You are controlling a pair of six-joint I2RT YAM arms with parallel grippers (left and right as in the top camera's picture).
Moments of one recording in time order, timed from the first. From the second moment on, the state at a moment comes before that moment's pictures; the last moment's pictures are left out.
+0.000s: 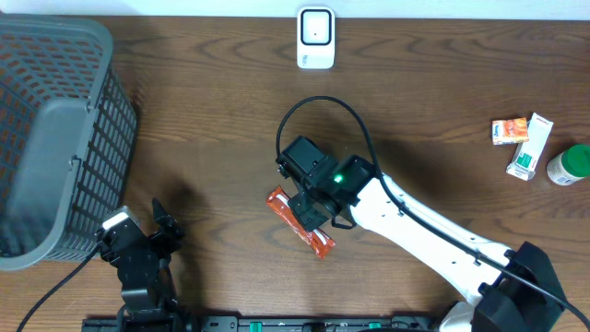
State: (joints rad) left arm 0.06 0.05 0.13 -0.43 -0.35 -0.31; right arm 0.84 1.65 1.27 -0.95 -0.04 0.26
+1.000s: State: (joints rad) left arm 0.06 0.05 0.13 -0.43 -0.35 -0.31; right arm 0.92 1.79 1.07 -0.79 -0.15 0.31
